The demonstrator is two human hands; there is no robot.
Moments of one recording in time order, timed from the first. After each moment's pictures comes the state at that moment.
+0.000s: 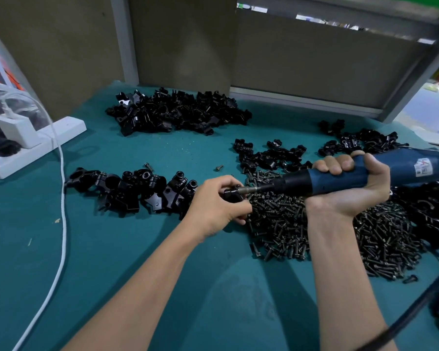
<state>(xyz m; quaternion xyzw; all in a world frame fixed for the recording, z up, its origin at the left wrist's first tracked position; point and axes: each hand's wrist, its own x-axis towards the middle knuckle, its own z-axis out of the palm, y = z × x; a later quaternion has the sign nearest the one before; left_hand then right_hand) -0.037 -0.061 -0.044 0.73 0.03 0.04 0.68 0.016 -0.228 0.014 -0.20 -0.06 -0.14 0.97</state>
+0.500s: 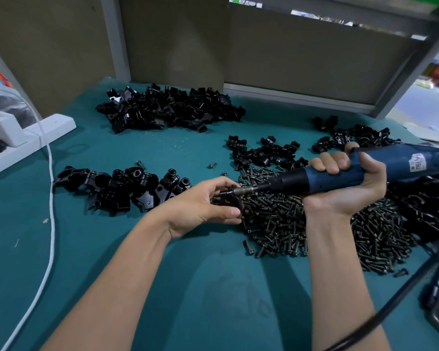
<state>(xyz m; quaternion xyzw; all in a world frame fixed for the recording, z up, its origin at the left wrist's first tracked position) -0.039 -0.038 -0.036 0.62 -0.04 -0.18 0.76 0.013 -0.237 0.012 -0.20 -0.07 -0.12 0.97</state>
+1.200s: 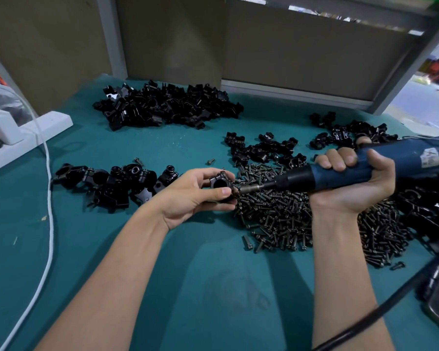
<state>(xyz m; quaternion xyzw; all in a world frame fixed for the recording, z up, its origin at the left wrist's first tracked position) -0.035 -0.033 -0.034 0.55 0.00 -0.14 0.82 0.009 -0.247 0.013 -0.22 -0.11 -0.13 0.96</state>
